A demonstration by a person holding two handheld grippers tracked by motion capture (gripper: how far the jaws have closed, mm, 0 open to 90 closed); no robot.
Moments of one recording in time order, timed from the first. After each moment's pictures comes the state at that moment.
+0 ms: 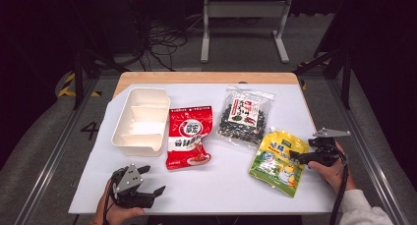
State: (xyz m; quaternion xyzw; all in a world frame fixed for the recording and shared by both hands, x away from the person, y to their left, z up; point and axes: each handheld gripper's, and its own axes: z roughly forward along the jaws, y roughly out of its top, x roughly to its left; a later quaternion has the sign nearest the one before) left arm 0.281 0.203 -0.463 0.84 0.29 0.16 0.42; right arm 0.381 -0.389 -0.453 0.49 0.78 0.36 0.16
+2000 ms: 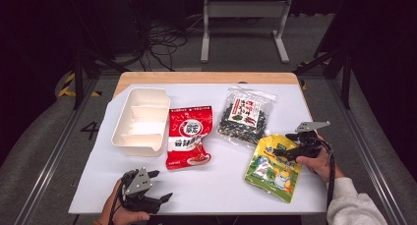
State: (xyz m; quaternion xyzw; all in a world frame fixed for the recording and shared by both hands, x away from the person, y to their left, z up) left arm 0.278 0.183 -0.466 0.87 0.25 0.12 0.40; right arm 0.406 -0.350 -0.453 0.38 0.83 0.39 0.10
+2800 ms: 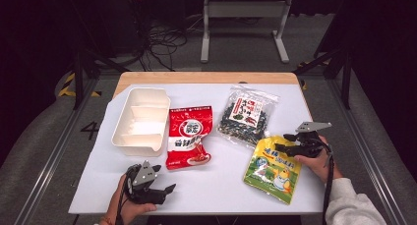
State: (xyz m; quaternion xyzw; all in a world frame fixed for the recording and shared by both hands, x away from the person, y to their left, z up) left arm 0.299 0.171 -0.466 0.85 0.31 0.13 0.40; right arm 0.401 -0.349 -0.447 0.39 0.83 0.38 0.15
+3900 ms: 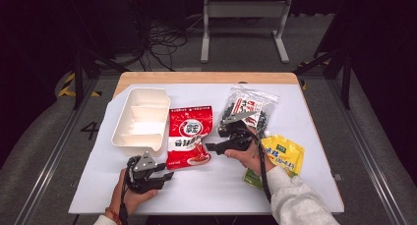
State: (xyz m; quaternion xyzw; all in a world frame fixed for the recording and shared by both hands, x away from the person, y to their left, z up) left arm 0.319 0.175 -0.468 0.85 0.34 0.10 0.39; right arm 0.414 -0.138 -0.414 0.35 0.84 0.42 0.04
